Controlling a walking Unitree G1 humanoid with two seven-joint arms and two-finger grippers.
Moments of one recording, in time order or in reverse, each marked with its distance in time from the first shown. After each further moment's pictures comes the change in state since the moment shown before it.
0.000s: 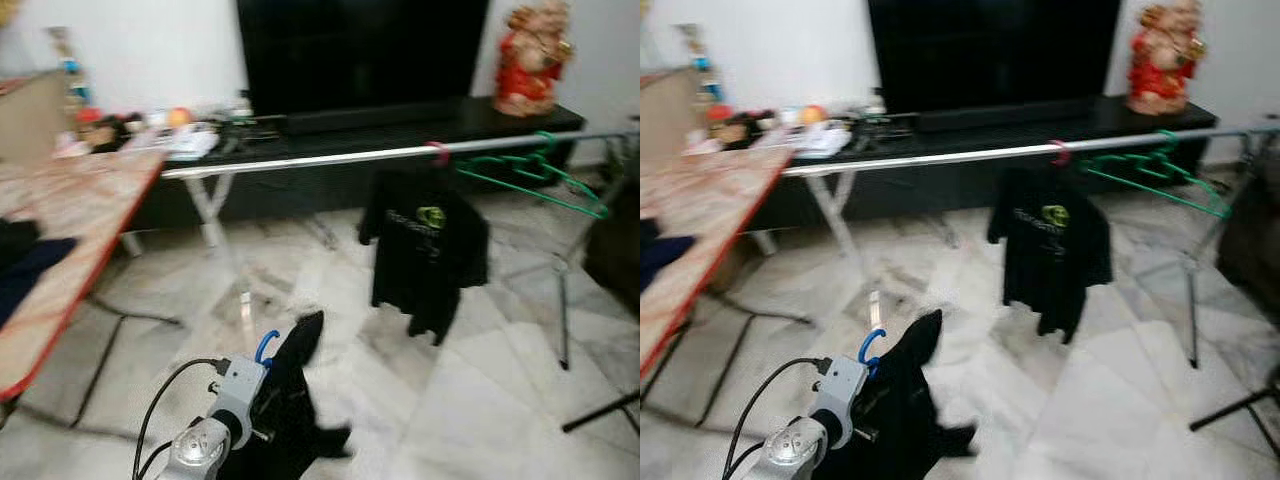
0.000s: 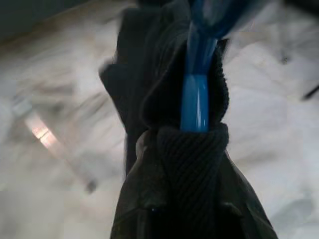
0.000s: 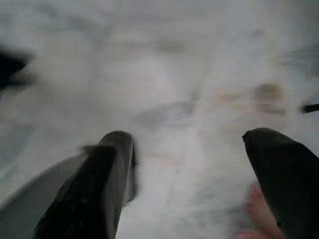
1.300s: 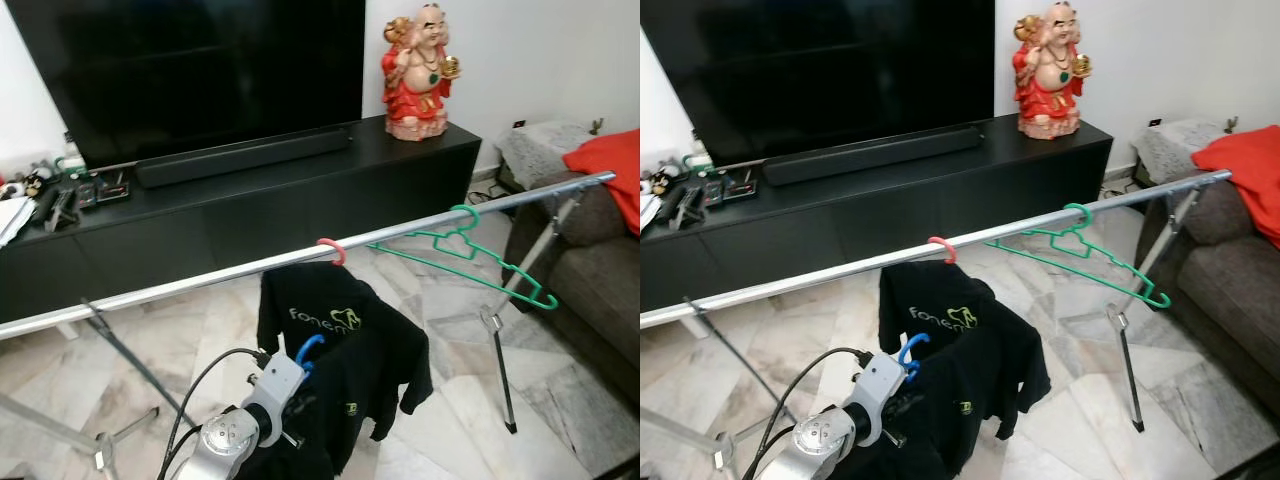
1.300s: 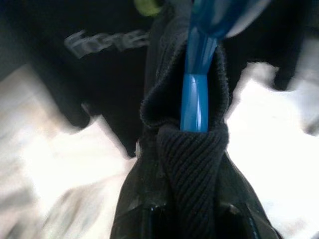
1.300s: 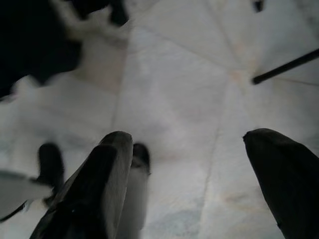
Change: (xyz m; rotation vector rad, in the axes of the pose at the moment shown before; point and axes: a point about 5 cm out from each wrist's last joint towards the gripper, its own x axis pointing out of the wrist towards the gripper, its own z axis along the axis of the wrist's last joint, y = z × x) left arm 0.006 -0.001 0.015 0.084 0.064 -0.037; right arm -0.001 0.034 0.005 -0.053 -0.031 0.098
